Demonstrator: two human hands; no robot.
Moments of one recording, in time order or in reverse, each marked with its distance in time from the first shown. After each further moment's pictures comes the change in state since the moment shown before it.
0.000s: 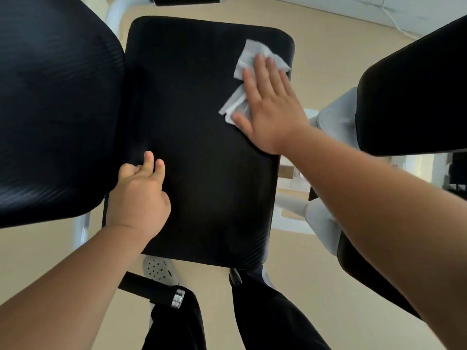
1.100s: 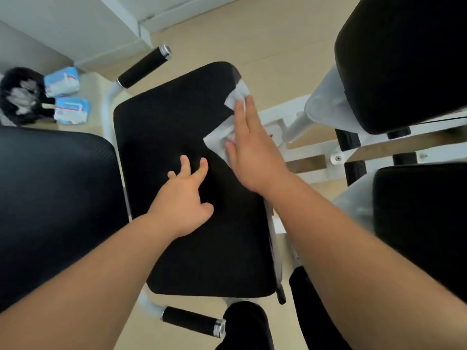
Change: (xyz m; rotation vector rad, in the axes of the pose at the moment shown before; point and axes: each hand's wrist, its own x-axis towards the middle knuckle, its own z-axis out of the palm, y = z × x) left_hand 0.077 0.115 -0.082 0.139 -0.447 0.110; right_hand -0.030 0.003 0.023 0.900 0.192 0.289
